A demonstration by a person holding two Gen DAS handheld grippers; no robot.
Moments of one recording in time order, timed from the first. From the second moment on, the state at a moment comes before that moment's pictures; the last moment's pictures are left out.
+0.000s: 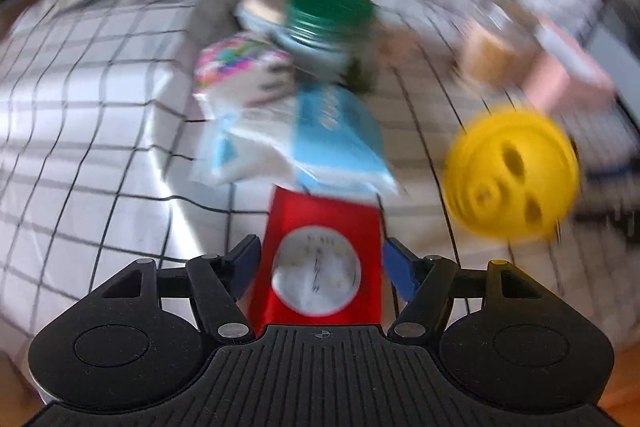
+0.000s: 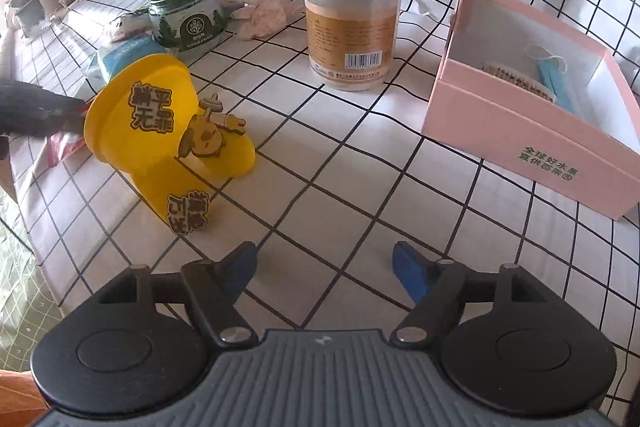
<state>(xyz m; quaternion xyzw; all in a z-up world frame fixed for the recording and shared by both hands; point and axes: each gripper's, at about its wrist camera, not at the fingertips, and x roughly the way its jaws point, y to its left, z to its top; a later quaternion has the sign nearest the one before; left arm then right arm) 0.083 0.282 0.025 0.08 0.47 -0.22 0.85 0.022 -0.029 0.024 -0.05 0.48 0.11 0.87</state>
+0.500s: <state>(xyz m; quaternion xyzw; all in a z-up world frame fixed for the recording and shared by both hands) 0.080 0.267 0.025 0.09 0.47 -0.18 0.86 0.017 -0.017 0.015 -0.05 0.46 0.11 0.88</state>
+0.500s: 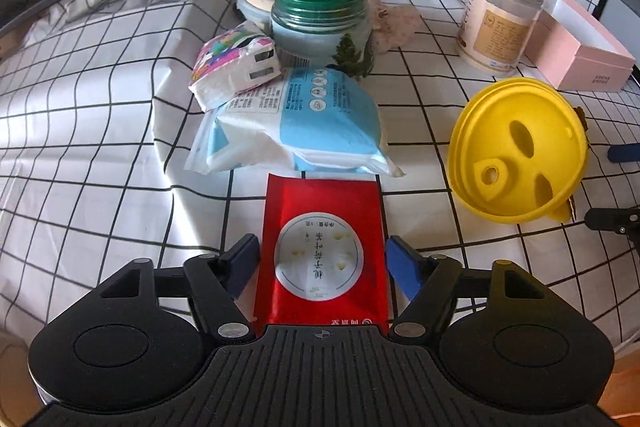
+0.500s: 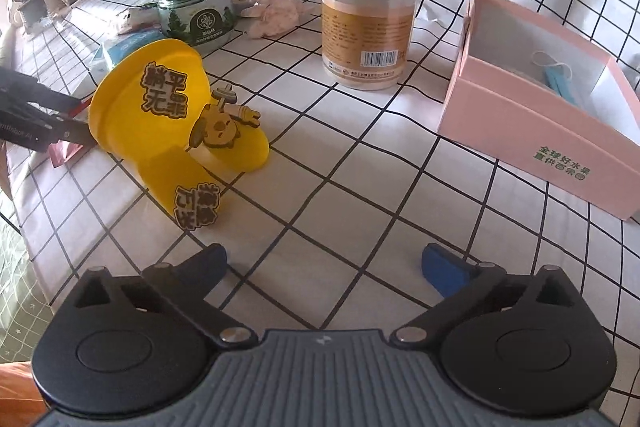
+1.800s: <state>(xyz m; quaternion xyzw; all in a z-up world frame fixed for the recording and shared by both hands) 0.033 0.212 0.038 0.07 0.48 -0.17 0.86 0.017 0.004 0.031 -0.13 0.41 0.24 0.87</state>
